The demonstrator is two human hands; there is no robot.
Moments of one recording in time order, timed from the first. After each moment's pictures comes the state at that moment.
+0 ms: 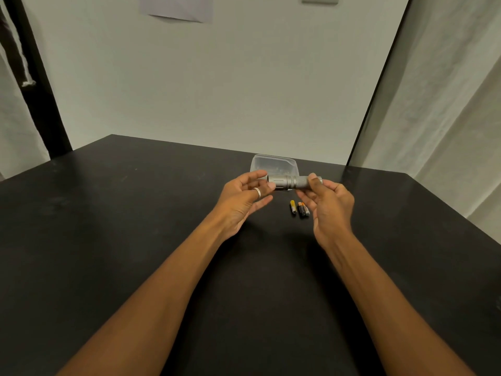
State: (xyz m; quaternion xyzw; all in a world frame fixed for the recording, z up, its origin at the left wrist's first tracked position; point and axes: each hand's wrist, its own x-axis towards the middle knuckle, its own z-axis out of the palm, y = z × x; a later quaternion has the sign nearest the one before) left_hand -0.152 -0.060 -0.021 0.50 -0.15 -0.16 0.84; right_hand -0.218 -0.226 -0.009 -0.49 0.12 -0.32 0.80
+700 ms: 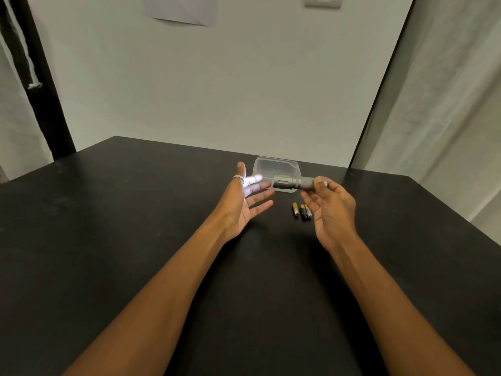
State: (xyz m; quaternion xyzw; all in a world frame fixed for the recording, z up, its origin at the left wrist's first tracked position) left_hand -0.149 -0.056 -0.014 0.49 -0.11 -0.21 0.84; right_hand -0.221 -0.227 -0.003 -0.46 0.11 -0.29 0.83
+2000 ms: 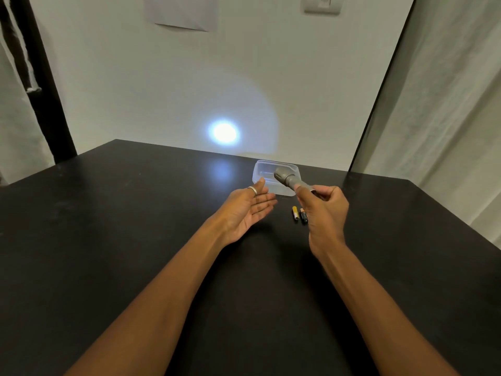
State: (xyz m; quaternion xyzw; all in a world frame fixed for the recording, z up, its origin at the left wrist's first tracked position) left_hand -0.151 -0.058 -0.016 0.51 -0.11 -0.25 0.82; right_hand -0.221 -0.208 -0.010 -0.61 0.15 -0.37 0.69
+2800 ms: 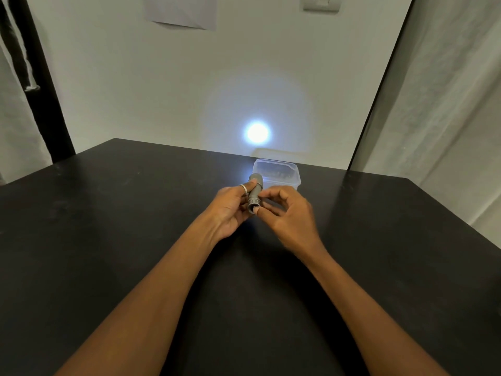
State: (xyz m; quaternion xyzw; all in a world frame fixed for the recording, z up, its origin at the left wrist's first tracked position) left_hand -0.141 -0.048 -0.018 0.52 -0.05 -0.20 0.83; right_hand -0.231 -0.172 -0.019 -0.79 -0.07 -0.28 0.54
